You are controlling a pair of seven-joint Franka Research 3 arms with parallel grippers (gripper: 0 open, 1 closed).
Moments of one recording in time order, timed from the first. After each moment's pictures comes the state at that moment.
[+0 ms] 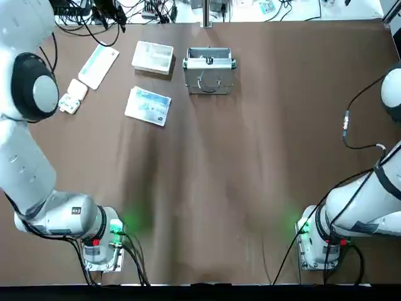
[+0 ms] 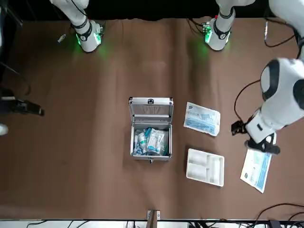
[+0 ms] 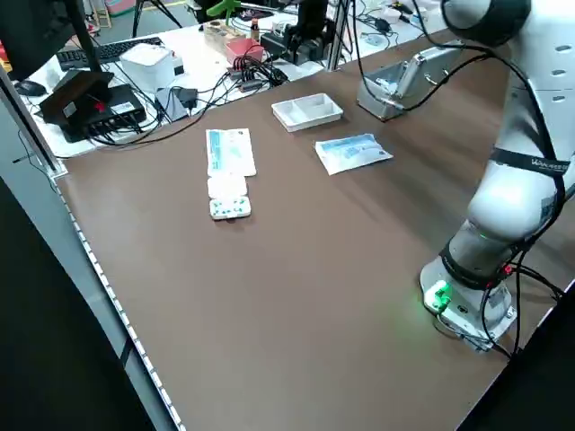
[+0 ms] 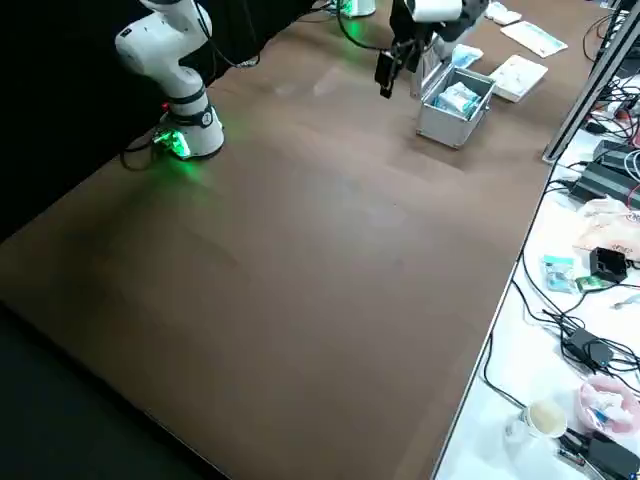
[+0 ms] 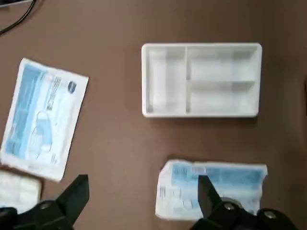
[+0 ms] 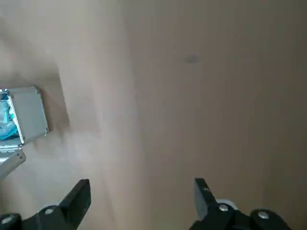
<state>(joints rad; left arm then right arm) -0.02 0.40 -0.12 -1.52 0.04 1.98 0.06 -0.09 0.31 0.06 -1.21 0.08 1.43 0.09</state>
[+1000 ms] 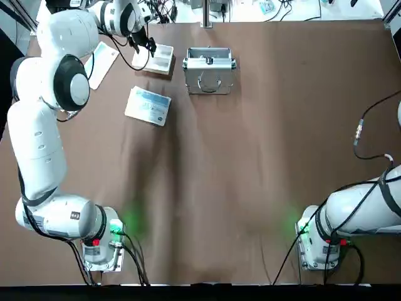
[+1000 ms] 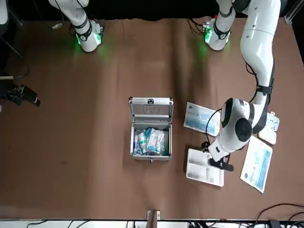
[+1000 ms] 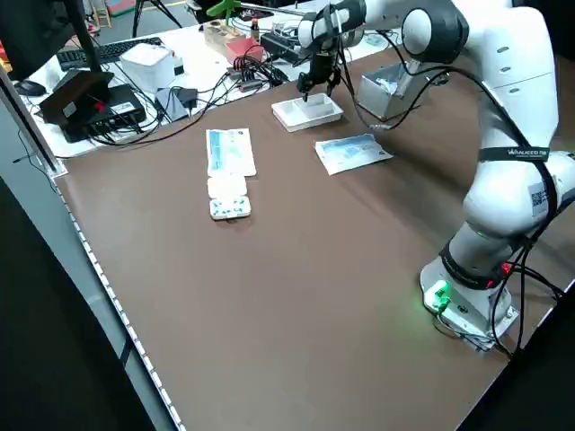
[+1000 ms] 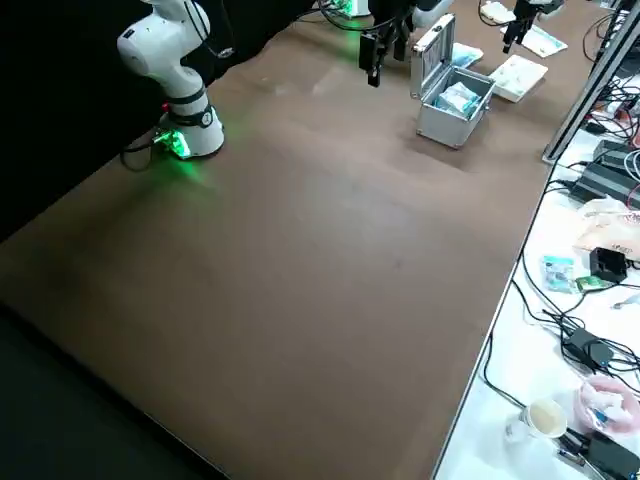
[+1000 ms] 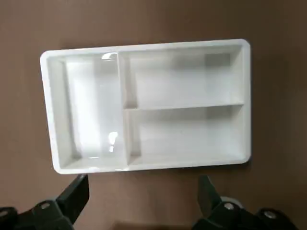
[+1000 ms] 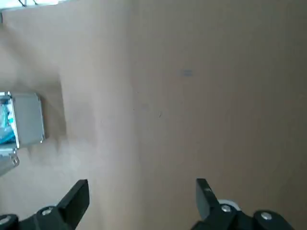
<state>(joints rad) -0.15 0.70 -0.12 -1.48 0.09 2.23 -0.02 -0.02 0.09 -0.02 -1.52 0.08 1.64 0.03</state>
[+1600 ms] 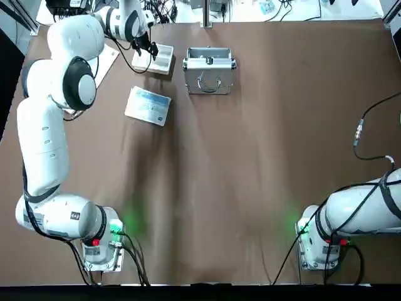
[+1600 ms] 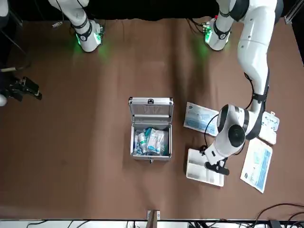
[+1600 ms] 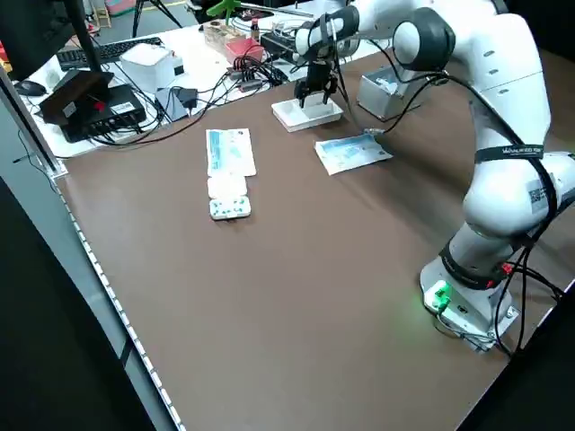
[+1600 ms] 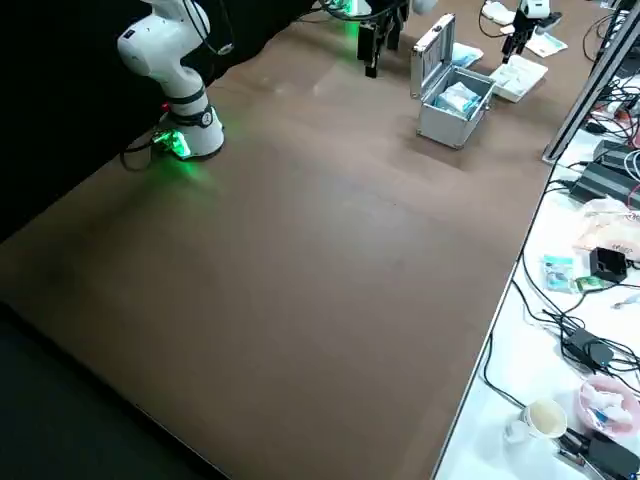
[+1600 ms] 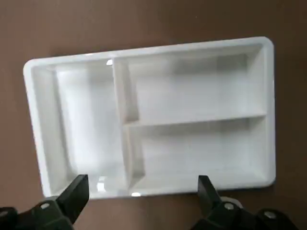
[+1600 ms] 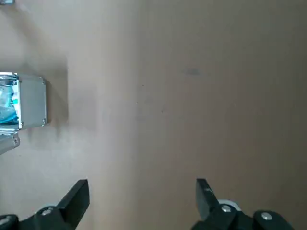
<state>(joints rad) -0.15 0.79 -0.12 -1.41 0.12 2.25 -0.03 -0.01 0.06 -0.02 -1.52 0.08 1.61 -0.04</state>
